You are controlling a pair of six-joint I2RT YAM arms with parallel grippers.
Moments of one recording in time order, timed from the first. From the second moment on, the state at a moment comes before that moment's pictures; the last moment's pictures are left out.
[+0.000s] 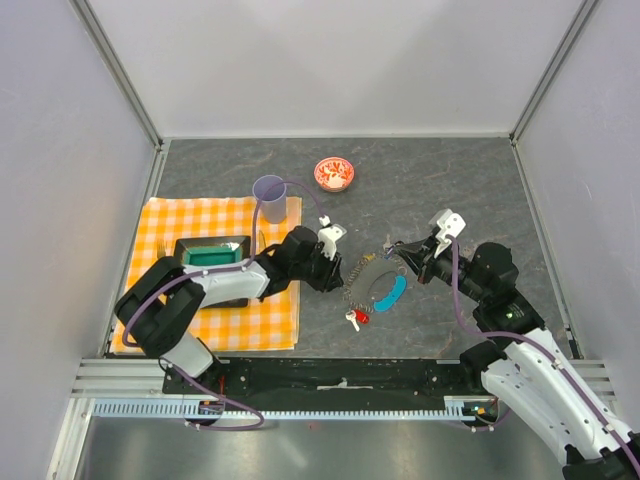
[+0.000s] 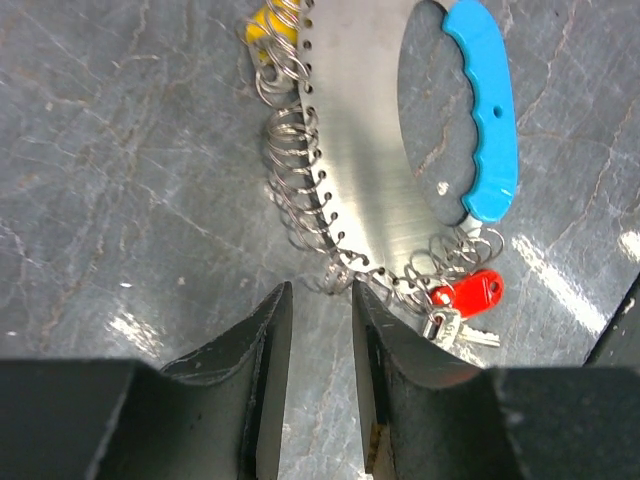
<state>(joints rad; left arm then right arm) -0.79 1.56 0.72 0.16 0.26 -0.19 0.44 0.60 0.55 -0.06 -0.40 0.01</state>
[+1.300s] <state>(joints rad) -0.69 1.66 0.70 0.22 0.48 -0.27 0.44 0.59 0.54 -0.06 -0.40 0.02</state>
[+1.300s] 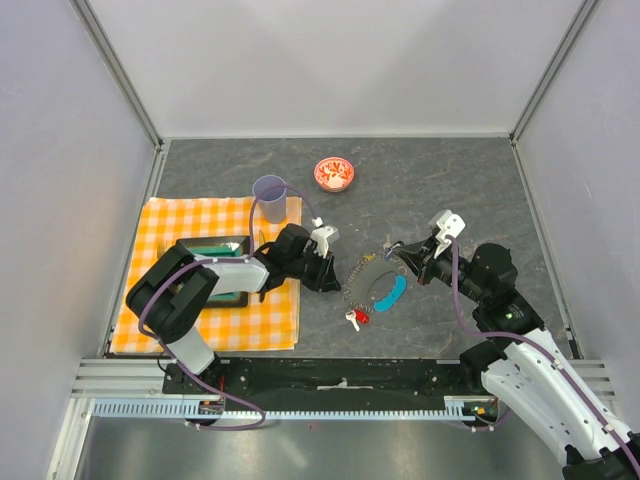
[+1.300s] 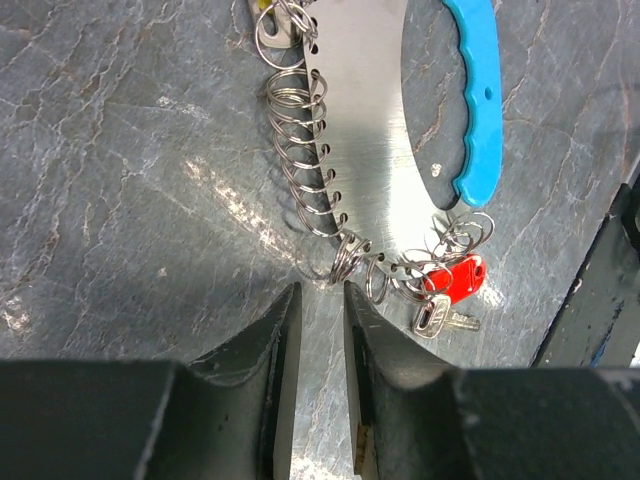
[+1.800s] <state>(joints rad) -0.69 1.70 0.70 0.24 0.49 -0.29 0.44 0.59 0.53 -0.06 -0.40 0.03</state>
